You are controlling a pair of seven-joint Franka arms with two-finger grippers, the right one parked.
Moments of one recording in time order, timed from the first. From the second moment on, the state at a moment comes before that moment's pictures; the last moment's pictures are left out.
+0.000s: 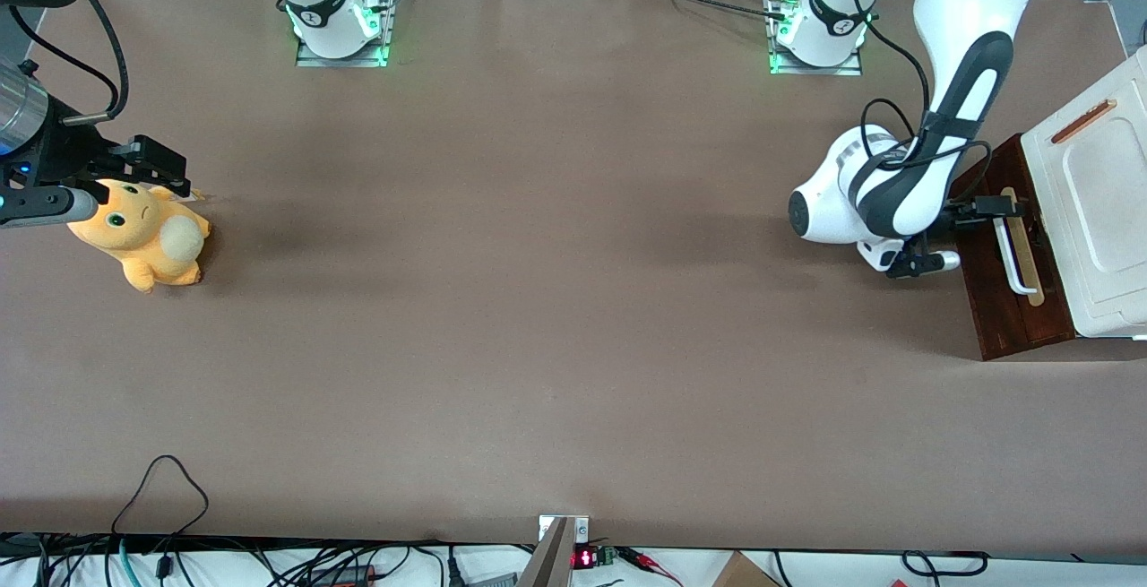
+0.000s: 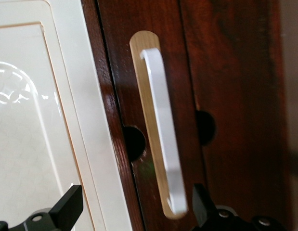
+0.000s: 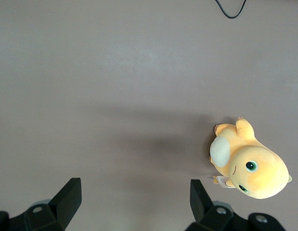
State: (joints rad) arm 0.04 0.46 -0.24 -2.14 1.33 1.47 -0.88
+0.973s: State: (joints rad) arm 0.04 0.56 -0.19 -2.14 1.41 1.48 -0.91
